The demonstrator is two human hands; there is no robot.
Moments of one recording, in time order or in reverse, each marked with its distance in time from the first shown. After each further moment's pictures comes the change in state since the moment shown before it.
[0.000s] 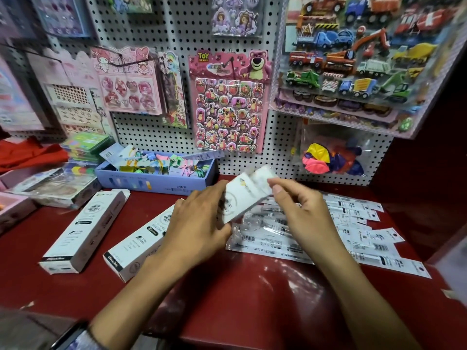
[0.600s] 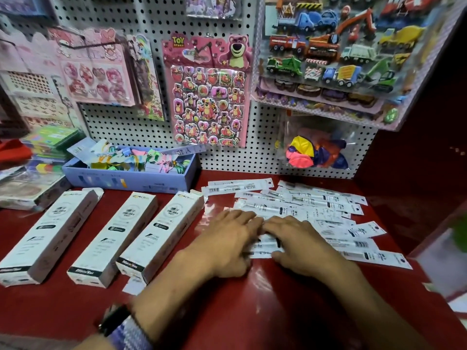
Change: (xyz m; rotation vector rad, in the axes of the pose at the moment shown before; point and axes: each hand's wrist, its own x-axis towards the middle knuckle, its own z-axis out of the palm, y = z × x) left_hand 0.023 0.041 0.065 0.105 -0.515 0.330; right_hand 0.006 0.074 -0.031 -1.007 -0.637 -0.053
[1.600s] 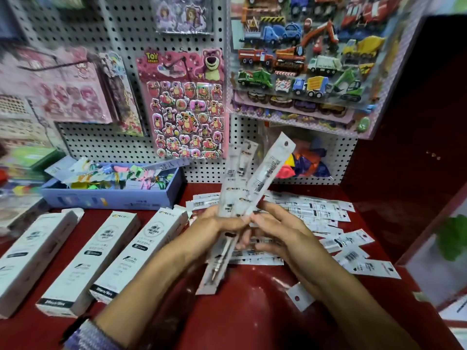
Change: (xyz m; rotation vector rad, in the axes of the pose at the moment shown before) left_hand 0.019 0.016 -0.040 -1.613 0.109 -0.238; right_hand -0.012 -0.004 -0.021 1.519 0.185 0.087
